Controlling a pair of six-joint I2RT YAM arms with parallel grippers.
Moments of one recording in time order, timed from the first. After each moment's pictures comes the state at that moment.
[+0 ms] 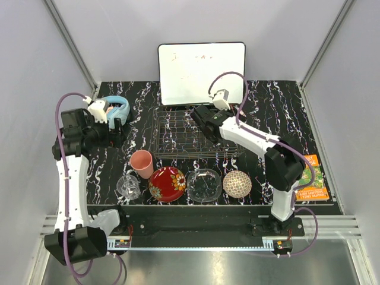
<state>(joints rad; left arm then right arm) 0.21 1.03 1.13 -0.85 0.39 0.18 0.73 1.87 1.54 -0.86 1.35 0.47</state>
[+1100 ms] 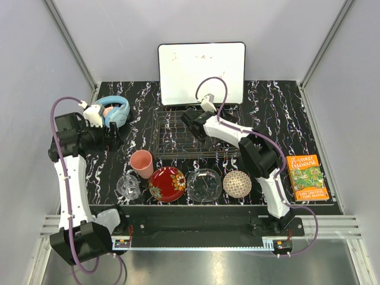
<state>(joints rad) 0.33 1.03 1.10 -0.89 0.49 0.25 0.74 2.19 1.73 -0.86 1.39 0.42</state>
